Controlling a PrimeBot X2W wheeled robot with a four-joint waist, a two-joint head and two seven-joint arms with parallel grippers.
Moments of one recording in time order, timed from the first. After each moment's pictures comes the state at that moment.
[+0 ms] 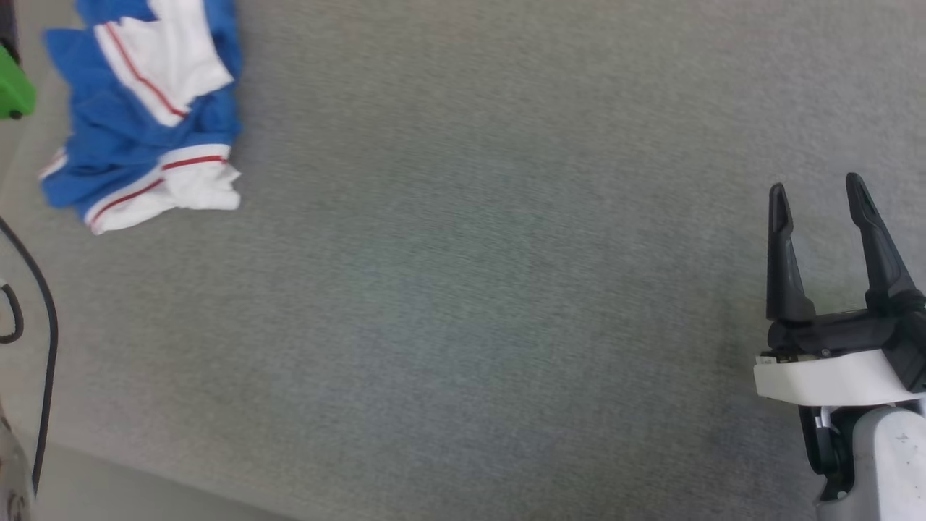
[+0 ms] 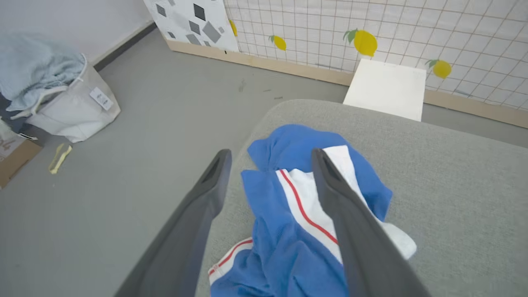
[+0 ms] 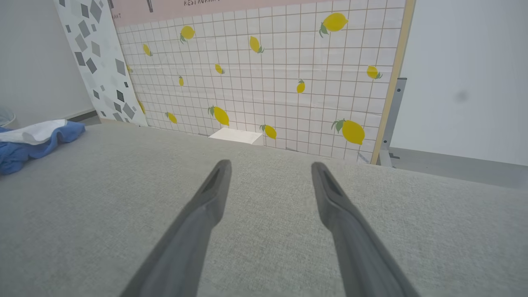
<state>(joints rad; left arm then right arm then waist) -1.05 0.49 0.02 0.76 -0.36 -0.13 0.24 -0.15 -0.05 -0.09 -0.11 -0.03 0.13 -0.26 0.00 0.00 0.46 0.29</state>
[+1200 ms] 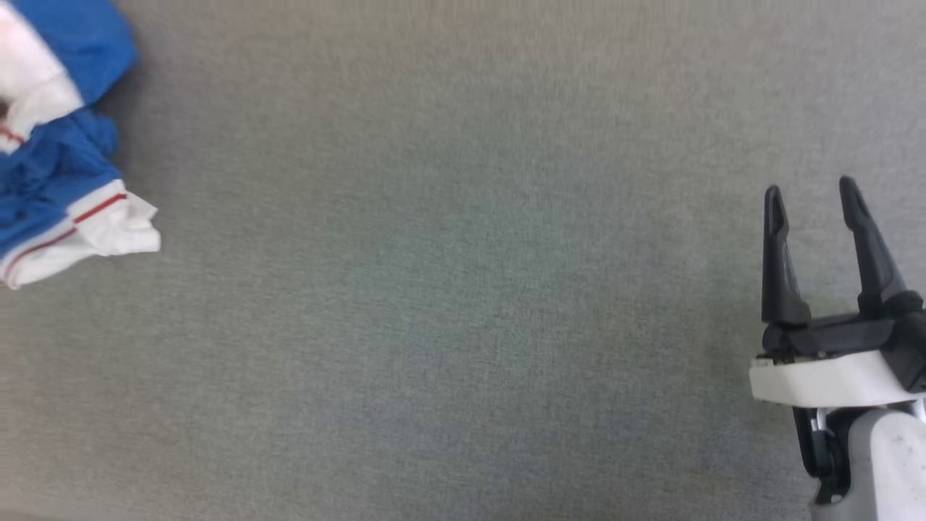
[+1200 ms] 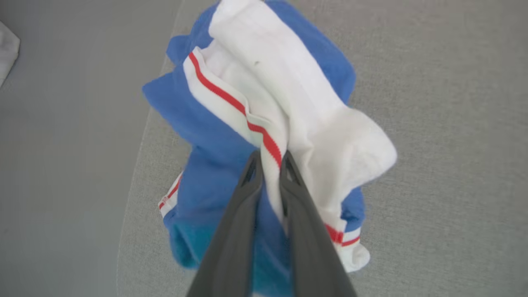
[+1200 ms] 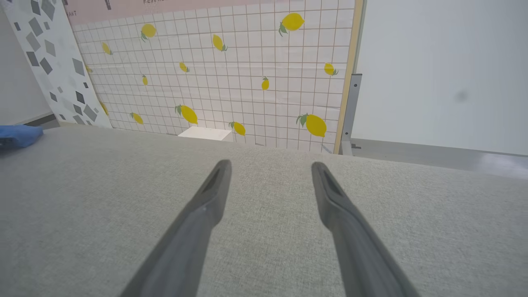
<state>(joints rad) -1.02 0.77 -0.43 0.68 -0.84 -0.13 0.67 -0.15 -0.05 -0.09 -0.10 0.01 0.13 -0.26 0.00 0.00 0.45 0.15</state>
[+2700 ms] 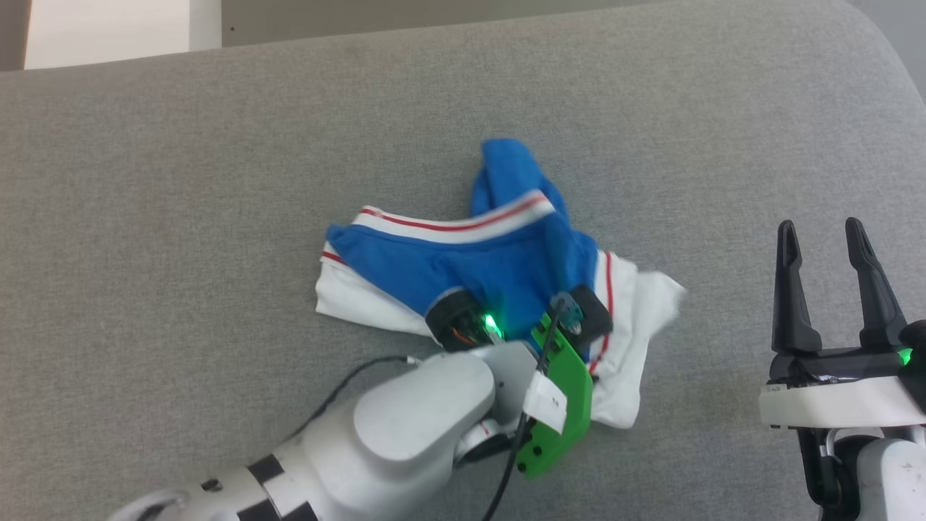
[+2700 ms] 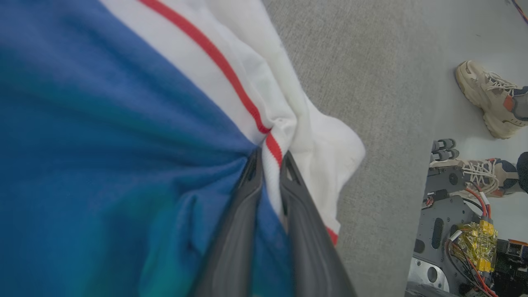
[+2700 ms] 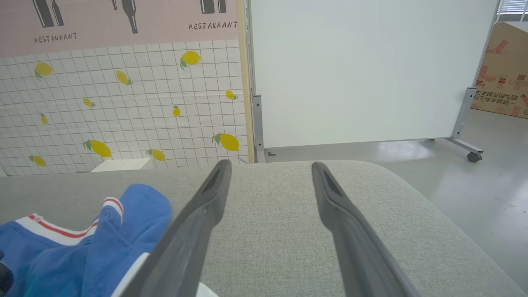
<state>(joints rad) -0.85 0.15 -1.28 0.43 -0.82 -0.13 0.39 -0.09 -0.05 -0.11 -0.08 0.13 0.13 -0.26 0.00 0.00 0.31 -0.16</state>
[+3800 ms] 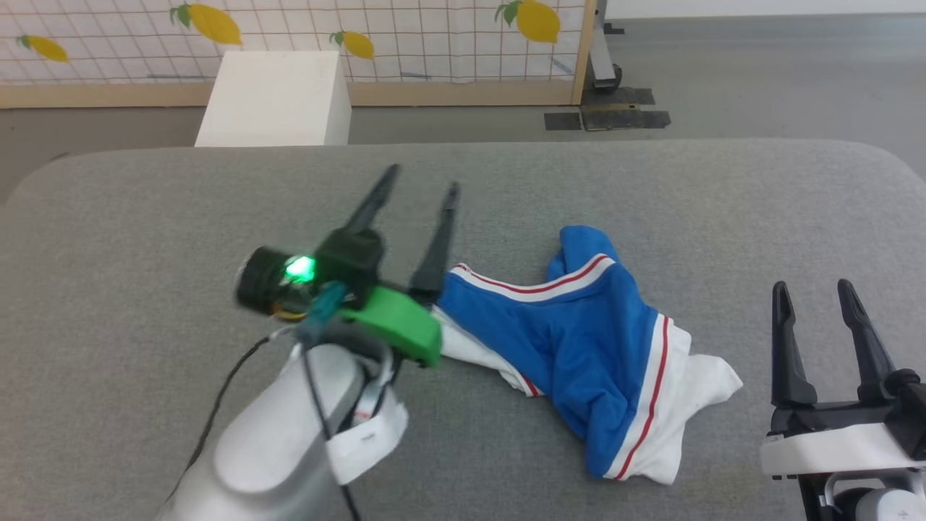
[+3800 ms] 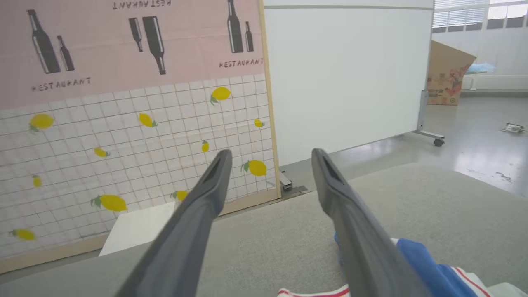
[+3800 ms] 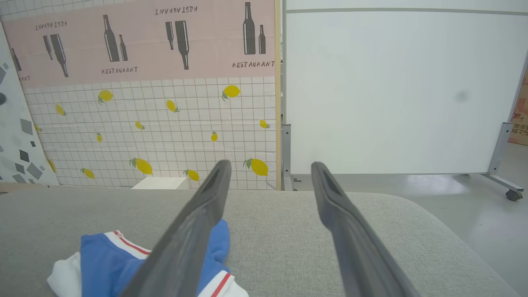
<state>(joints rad) -0.58 0.29 -0.75 0.21 -0.50 0.25 -0.26 0.02 -0.05 -0.12 -0.06 0.09 0.13 -0.26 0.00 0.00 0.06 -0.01</state>
